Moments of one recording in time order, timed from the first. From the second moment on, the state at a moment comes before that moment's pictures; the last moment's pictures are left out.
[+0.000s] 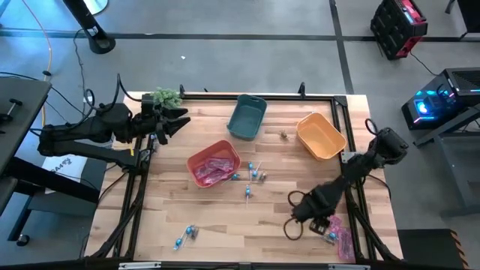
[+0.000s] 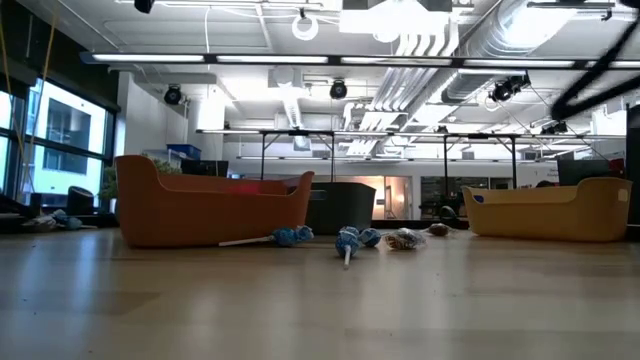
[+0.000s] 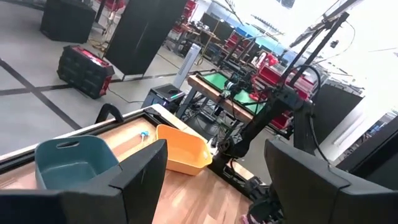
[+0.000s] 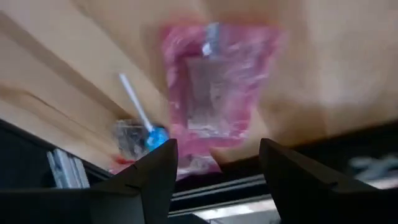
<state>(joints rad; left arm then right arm) 0.00 0.70 0.92 -0.26 -0.35 -0.54 0.64 1.66 0.96 -1.03 -0.49 1.09</state>
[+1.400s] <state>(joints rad) 0.01 0.74 0.92 -0.15 -0.45 -0.36 0.04 1.66 1.29 -0.37 -0.03 0.34</state>
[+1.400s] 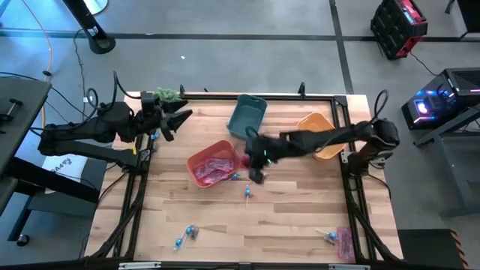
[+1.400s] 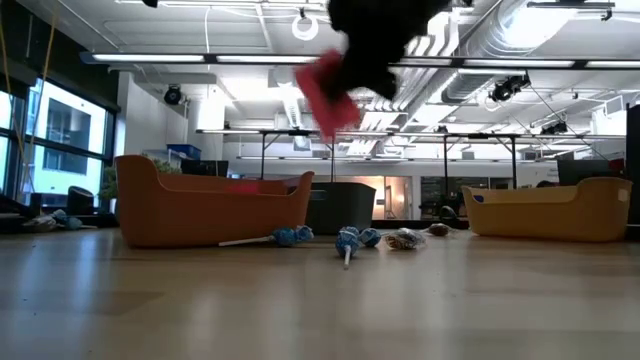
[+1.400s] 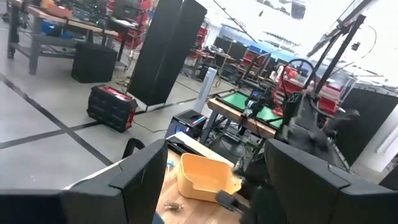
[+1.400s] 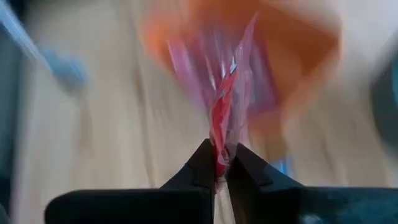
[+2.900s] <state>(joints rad) 0.01 0.74 0.92 -0.16 -0.45 -0.42 0.60 1.53 0.81 -0.84 -0.68 1.33</state>
